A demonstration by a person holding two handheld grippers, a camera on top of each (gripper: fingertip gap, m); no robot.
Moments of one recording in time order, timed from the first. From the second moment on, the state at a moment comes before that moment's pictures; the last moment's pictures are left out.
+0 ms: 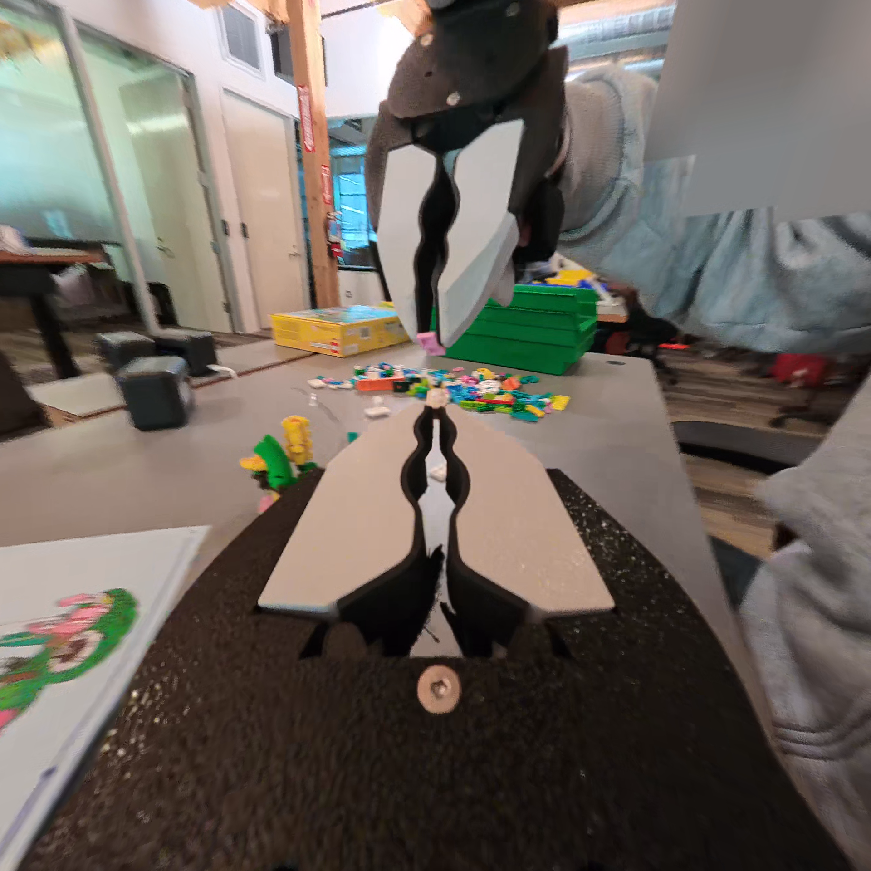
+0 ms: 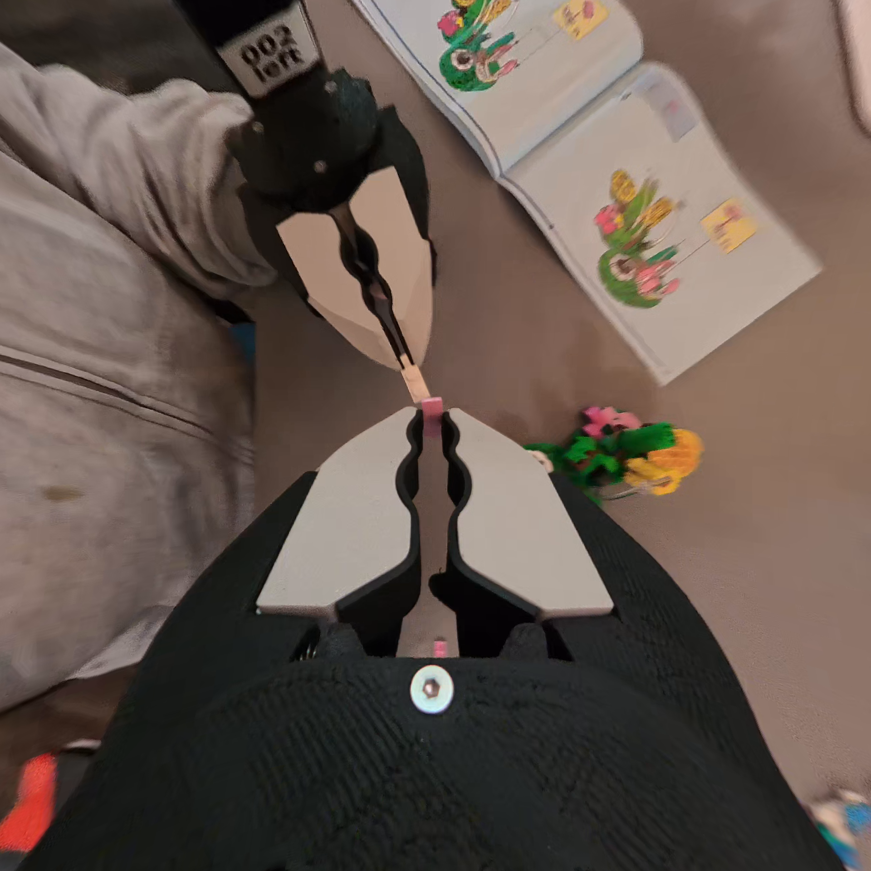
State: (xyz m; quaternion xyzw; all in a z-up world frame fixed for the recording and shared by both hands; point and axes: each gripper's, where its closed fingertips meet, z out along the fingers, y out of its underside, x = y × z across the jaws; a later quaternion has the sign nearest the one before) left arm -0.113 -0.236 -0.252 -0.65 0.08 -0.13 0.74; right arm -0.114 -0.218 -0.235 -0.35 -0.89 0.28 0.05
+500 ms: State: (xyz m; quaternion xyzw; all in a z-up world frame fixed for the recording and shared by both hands) left arm -0.104 -0.238 -0.255 -0.65 0.05 -0.31 0.70; right arm -0.107 -0.231 -0.246 -0.42 -0.86 0.25 -0.13
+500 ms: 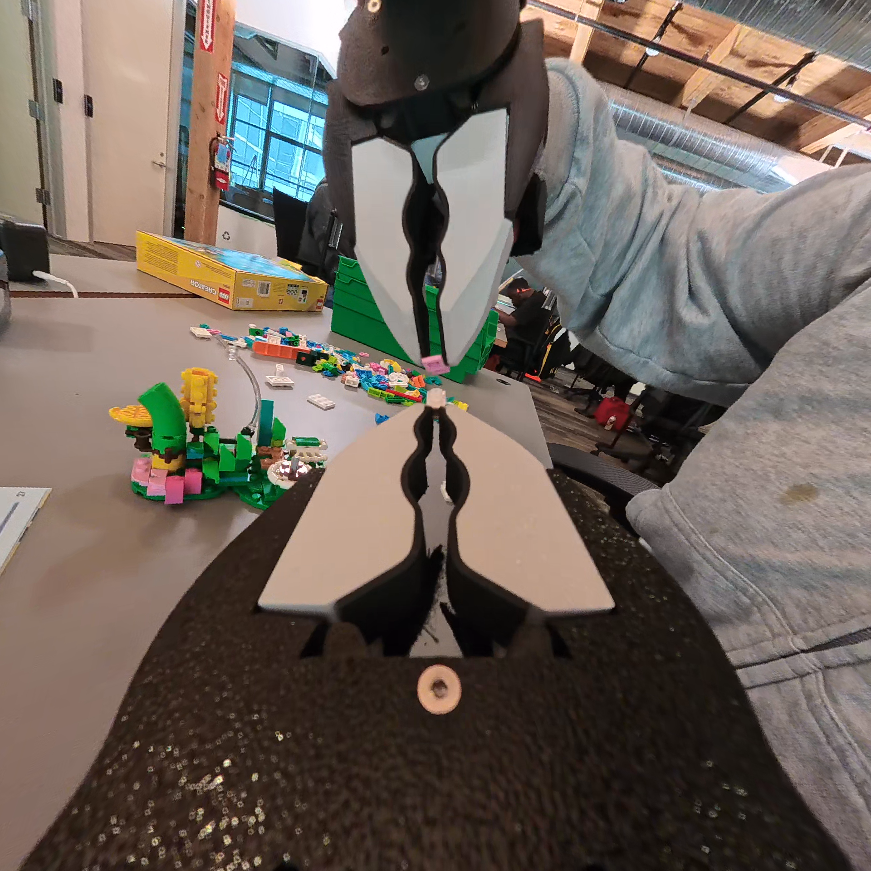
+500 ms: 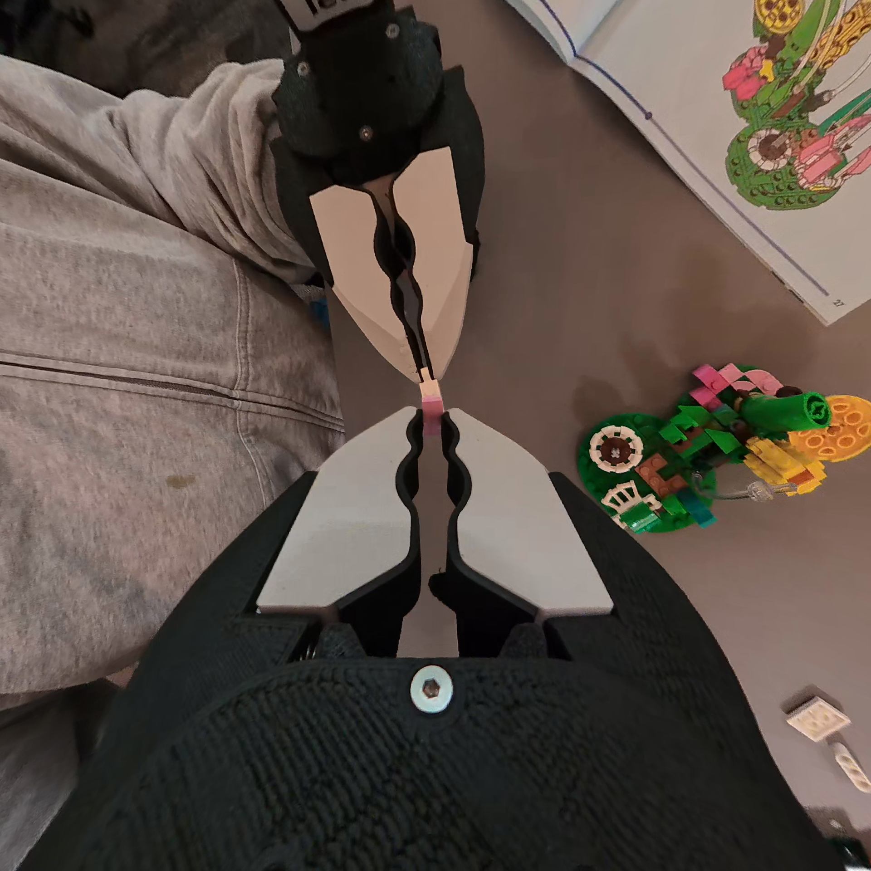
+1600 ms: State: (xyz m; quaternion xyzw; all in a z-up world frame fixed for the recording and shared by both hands) left arm -0.101 -0.238 -0.255 -0.65 0.06 -0.32 0.69; right arm -0.104 -0.237 -0.256 -0.40 -0.88 0.22 -0.12
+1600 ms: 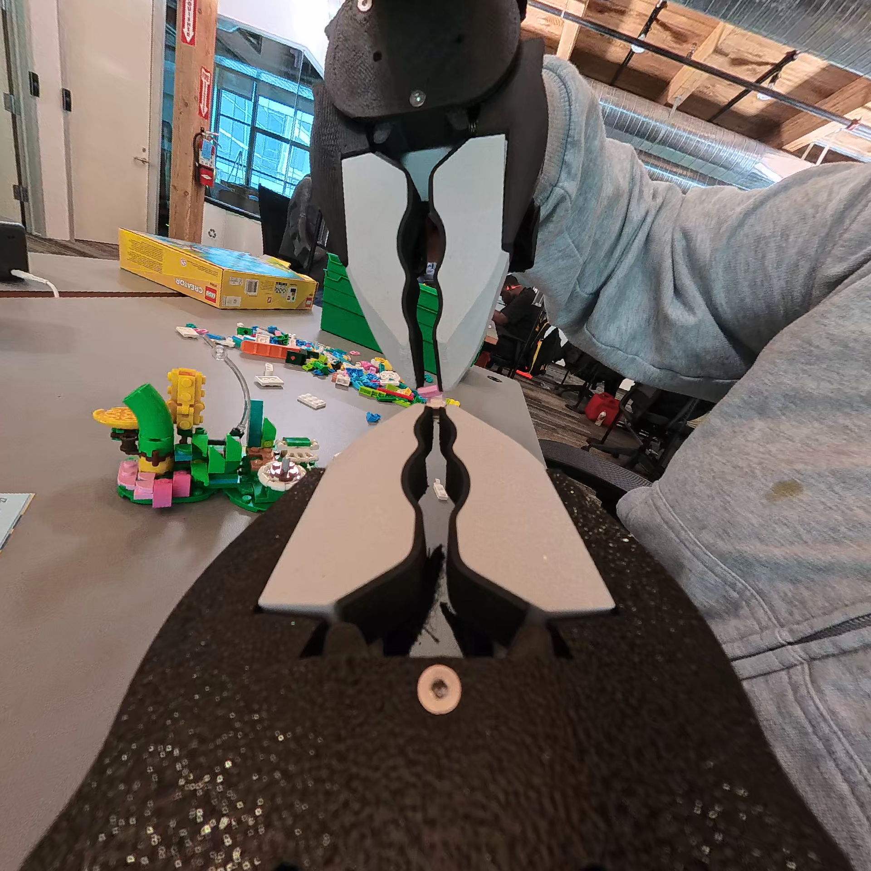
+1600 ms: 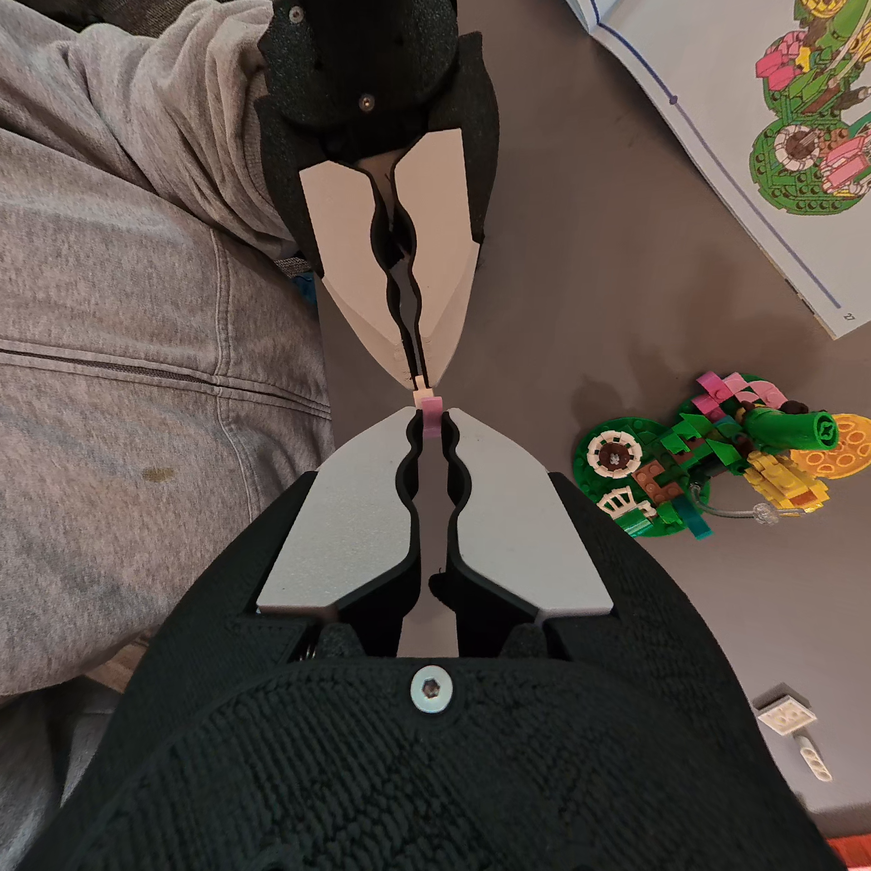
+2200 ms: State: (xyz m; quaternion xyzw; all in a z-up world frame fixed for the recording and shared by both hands) left arm -0.102 -0.237 -0.257 -0.65 0.06 -0.31 0.69; right arm -0.062 -0.172 -0.325 -0.37 -0.93 0.04 -0.02
